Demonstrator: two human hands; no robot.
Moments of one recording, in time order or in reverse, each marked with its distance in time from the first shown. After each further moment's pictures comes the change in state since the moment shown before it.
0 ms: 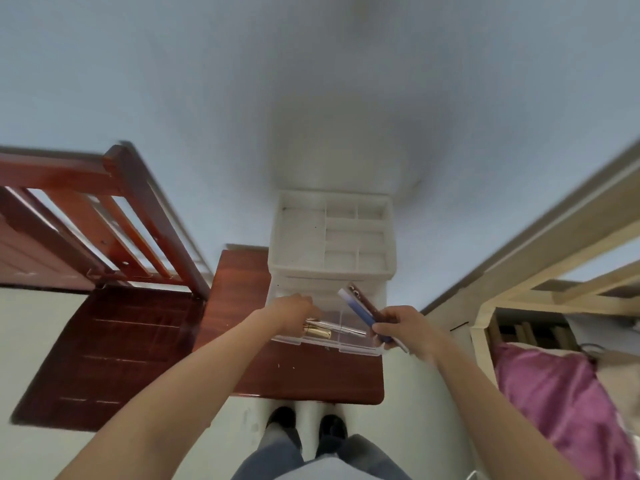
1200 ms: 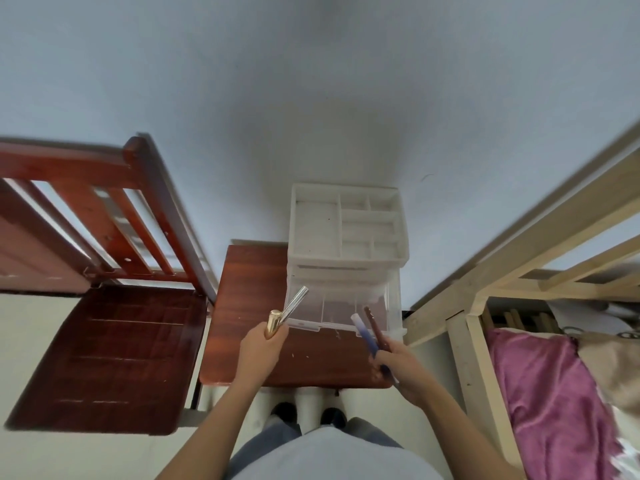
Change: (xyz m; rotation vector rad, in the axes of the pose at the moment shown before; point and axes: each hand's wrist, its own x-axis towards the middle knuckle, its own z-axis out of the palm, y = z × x) left_hand -0.092 -0.010 0.079 -1.246 0.622 -0.540; right_hand -0.028 0.042 0.087 0.276 0.077 0.089
